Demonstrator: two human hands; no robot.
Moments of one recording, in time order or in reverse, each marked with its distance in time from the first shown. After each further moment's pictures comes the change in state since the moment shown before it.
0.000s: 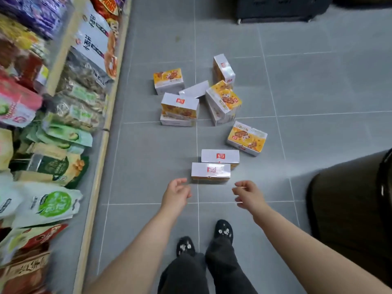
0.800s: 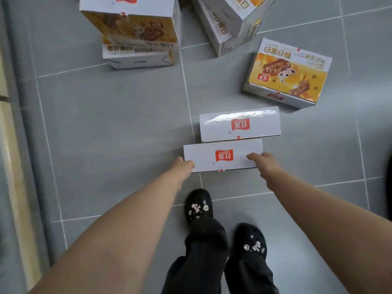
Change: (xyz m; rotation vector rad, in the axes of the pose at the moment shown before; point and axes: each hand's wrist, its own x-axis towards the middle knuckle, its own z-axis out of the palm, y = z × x) left_hand 0.425 -0.156 0.104 0.389 -0.193 -0.497; right_hand 0.434 0.146 0.071 -0.030 0.156 0.413
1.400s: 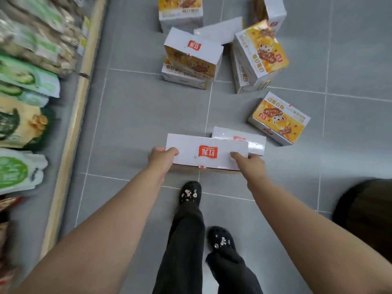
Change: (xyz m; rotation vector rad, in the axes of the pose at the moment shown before) left_hand -0.223 -0.019 -0.078 -0.394 0.375 0.197; right_hand -0.205 -0.054 -0.019 -0.215 0.050 -0.310
